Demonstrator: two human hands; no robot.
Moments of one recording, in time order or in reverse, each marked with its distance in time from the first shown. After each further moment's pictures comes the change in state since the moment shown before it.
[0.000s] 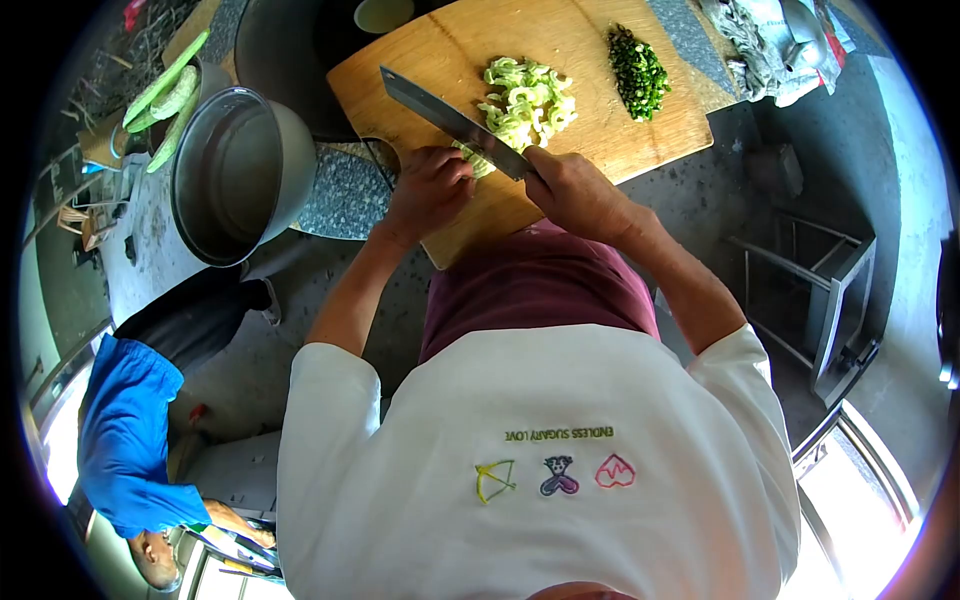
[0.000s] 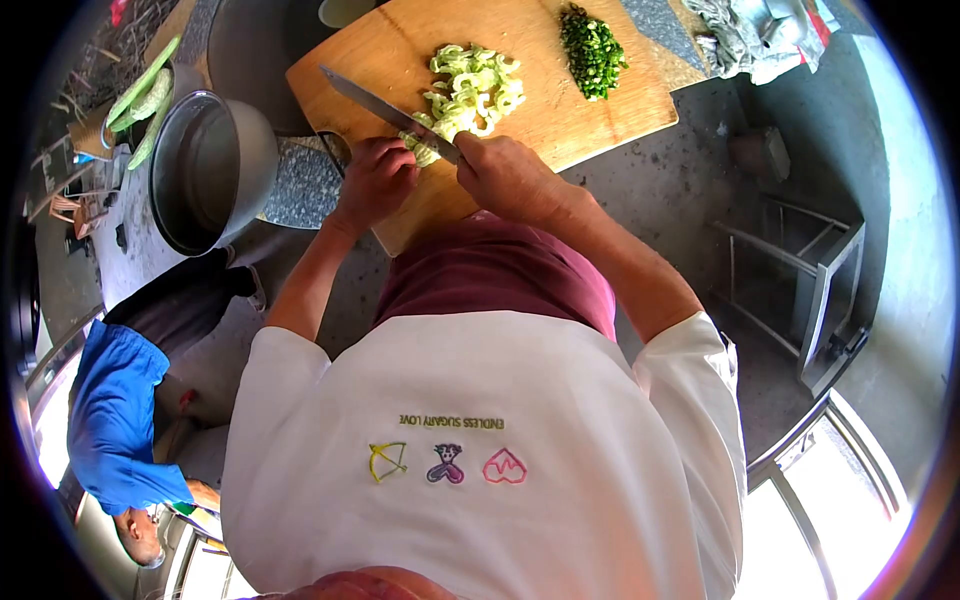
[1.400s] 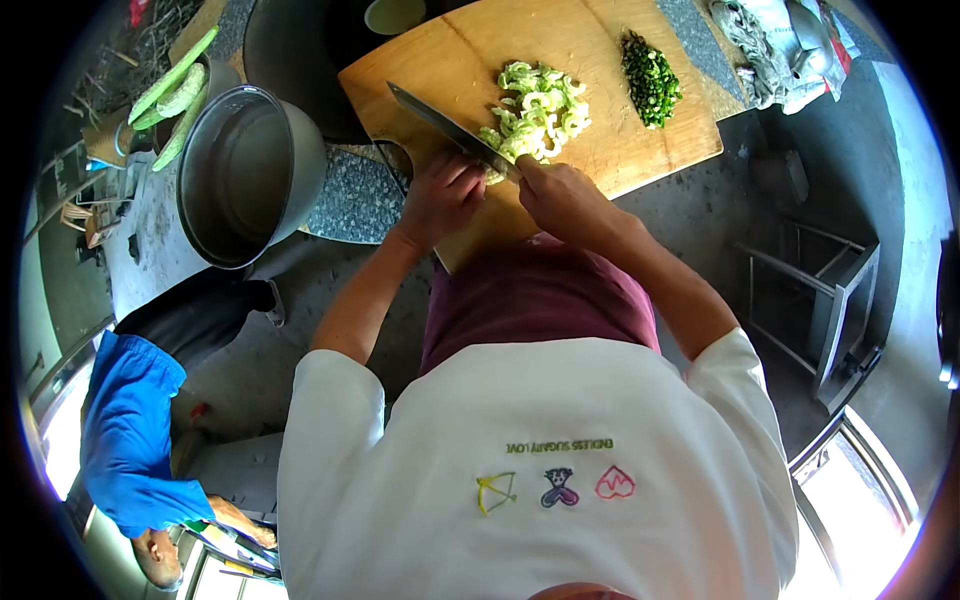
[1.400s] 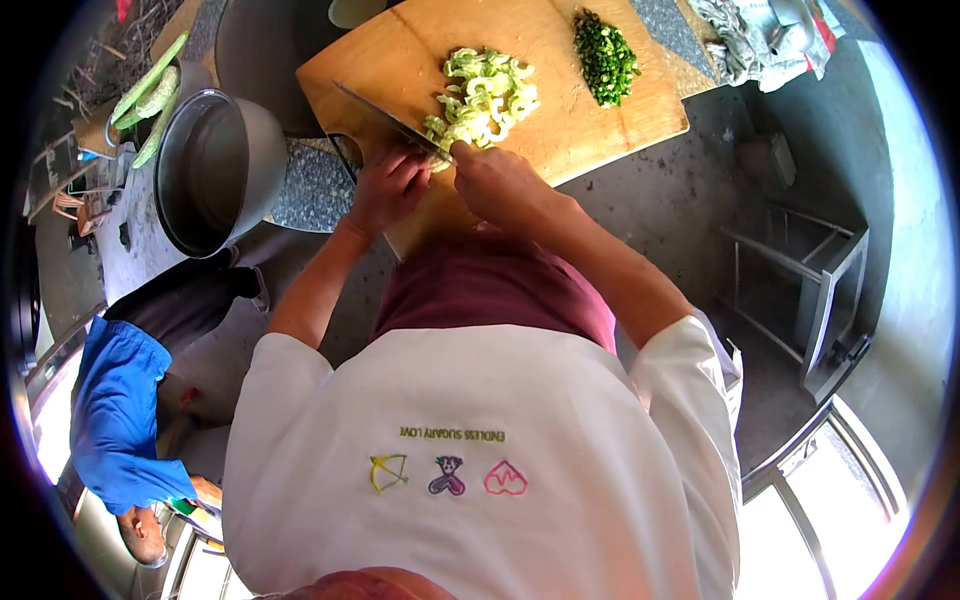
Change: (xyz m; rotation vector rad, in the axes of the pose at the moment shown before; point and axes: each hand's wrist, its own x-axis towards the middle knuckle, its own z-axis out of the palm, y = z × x) left_hand -0.001 -0.001 0.006 -0.001 0.027 -0.004; right_hand 0.011 -0.005 0.024 -0.112 -0.091 0.092
